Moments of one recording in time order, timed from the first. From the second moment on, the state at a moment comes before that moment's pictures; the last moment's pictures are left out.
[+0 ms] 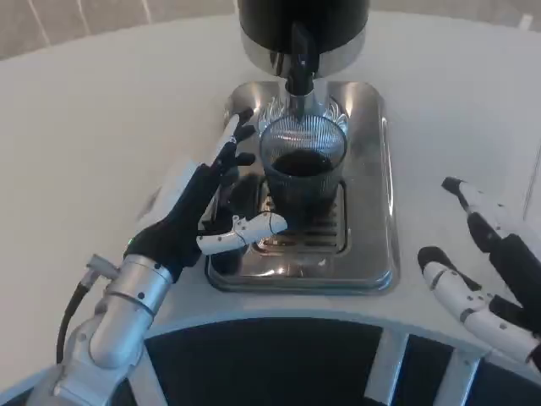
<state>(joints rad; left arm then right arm) -0.72 0.33 -0.13 0.87 0.32 -0.67 0.09 0.03 -0.23 0.04 -1.03 -1.04 0.53 0.79</state>
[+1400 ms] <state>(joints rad) -0.87 0.30 -0.18 1.03 0.33 -0.69 0.07 0.12 -0.05 0.00 -1.03 -1.11 0.40 0.86</state>
